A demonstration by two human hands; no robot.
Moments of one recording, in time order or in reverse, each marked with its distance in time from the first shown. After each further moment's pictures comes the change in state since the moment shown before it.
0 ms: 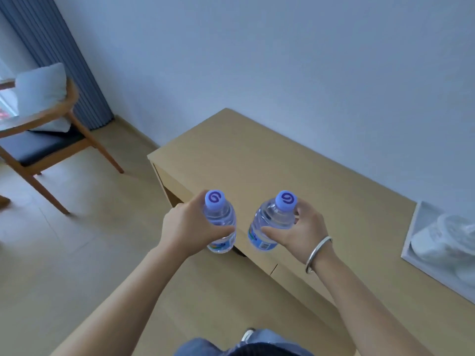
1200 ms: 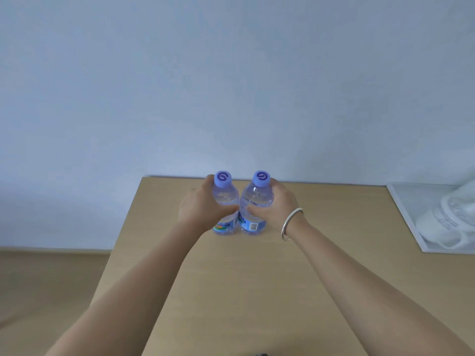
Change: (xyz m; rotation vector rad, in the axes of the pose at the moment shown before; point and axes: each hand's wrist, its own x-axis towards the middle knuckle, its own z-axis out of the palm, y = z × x) left_hand 0.379 0.043 0.055 -0.072 -0.443 0.451; right_hand 0.278 -0.001 0.048 -0.057 0.474 0.251
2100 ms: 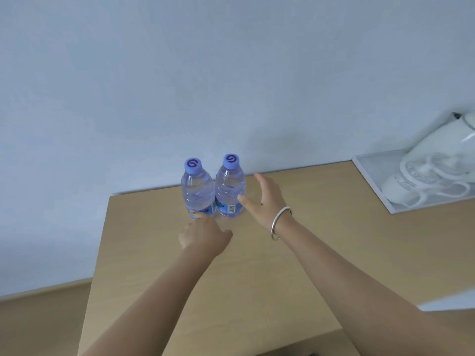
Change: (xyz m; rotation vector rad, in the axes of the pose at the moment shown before) left_hand -0.011 0.001 0.044 0.504 -0.329 -0.184; right_hand -0.005 0.013 0.007 -0.135 0.145 0.146
